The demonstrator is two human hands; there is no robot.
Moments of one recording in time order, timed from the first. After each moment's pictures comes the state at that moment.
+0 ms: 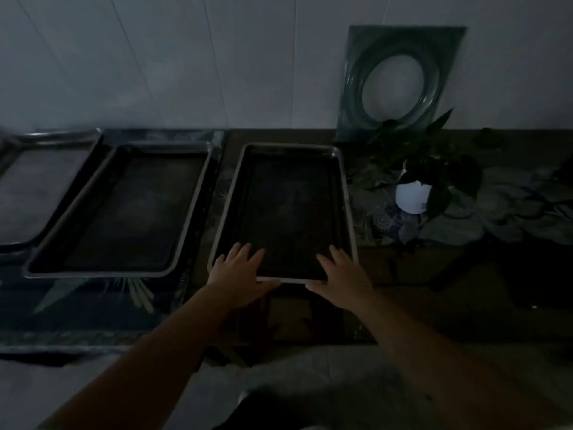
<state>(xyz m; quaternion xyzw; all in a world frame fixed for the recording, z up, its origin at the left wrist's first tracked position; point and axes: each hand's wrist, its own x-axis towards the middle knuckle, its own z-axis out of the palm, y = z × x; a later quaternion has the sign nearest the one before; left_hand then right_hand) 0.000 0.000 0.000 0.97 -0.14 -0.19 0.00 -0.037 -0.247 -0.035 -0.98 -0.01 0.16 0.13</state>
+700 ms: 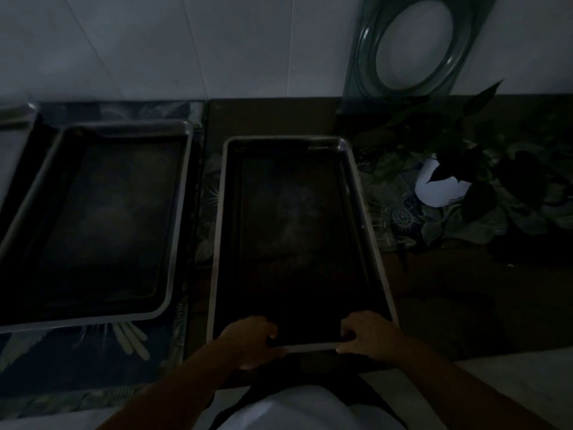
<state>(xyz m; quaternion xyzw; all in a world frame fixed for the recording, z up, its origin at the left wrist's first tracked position) 0.039 0.043 -0.103 0.86 -0.27 -0.43 0.08 -0.028 -0.251 -0.095 -0.89 -0.02 0.40 0.22</state>
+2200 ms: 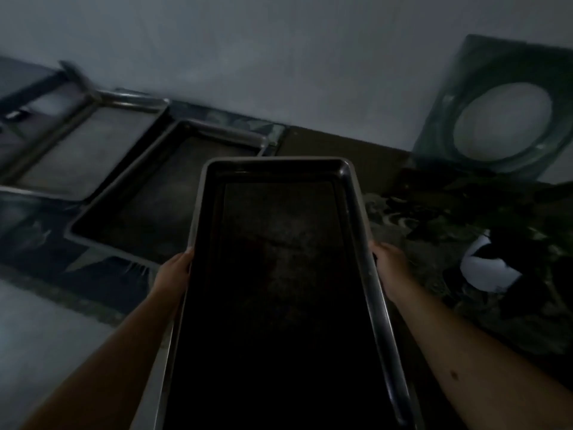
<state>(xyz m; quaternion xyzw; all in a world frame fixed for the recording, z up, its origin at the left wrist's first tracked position) 0.044 0.133 -0.024 0.71 0.34 -0.05 0.62 0.138 -0.276 0.002 -0.76 0.24 0.12 0.59</state>
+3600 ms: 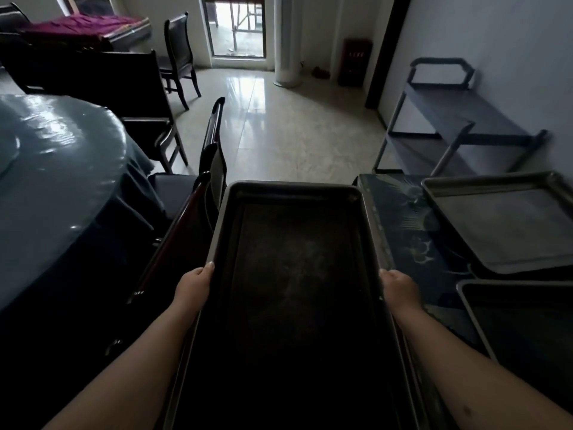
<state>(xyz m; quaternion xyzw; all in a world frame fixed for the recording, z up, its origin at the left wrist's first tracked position) -0.453 0.506 -0.039 0.43 0.72 0.30 0.46 -0.048 0.441 -0.017 -0.82 -0.36 0.30 0.31</state>
